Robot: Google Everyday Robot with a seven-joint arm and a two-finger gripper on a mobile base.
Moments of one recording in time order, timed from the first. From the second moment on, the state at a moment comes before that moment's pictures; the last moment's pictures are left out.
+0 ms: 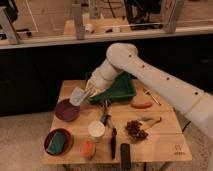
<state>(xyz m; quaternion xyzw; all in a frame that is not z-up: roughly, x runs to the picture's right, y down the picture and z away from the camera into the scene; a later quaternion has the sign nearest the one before) -0.095 0.017 0.669 -0.22 -0.37 -0.22 0.88</state>
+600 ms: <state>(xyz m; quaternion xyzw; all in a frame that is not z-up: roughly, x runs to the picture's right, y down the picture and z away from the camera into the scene) -0.205 0.035 0.702 -0.26 -0.32 -0.30 0.86</state>
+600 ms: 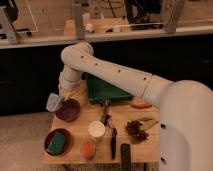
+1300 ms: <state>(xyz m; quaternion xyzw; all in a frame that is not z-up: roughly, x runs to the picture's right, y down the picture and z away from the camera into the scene) -0.201 0.044 0.728 -0.26 -0.31 -0.28 0.87</state>
